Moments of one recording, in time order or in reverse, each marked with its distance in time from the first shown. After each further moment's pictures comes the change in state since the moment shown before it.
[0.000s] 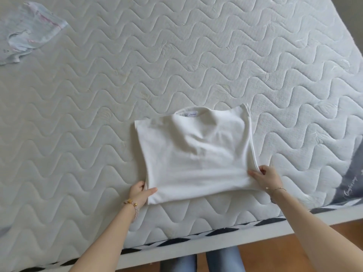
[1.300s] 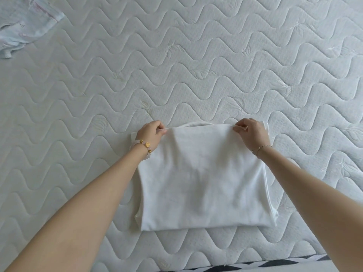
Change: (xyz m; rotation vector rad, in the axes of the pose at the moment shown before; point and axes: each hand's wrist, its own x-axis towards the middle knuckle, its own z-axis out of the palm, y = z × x) left_hand 0.122 0.189 0.019 0.563 0.137 0.553; right_hand 0.117 -0.172 0.019 -0.256 0.085 -0.552
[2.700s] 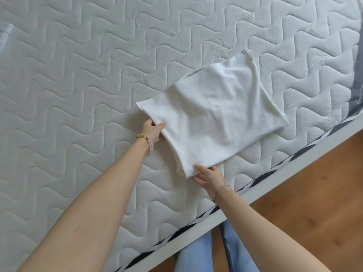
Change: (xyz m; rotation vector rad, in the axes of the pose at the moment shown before) left_hand -0.078 -0.065 -0.023 -0.564 -0.346 -0.316; right_hand -0.295 -0.145 0.177 1.482 0.036 1.093
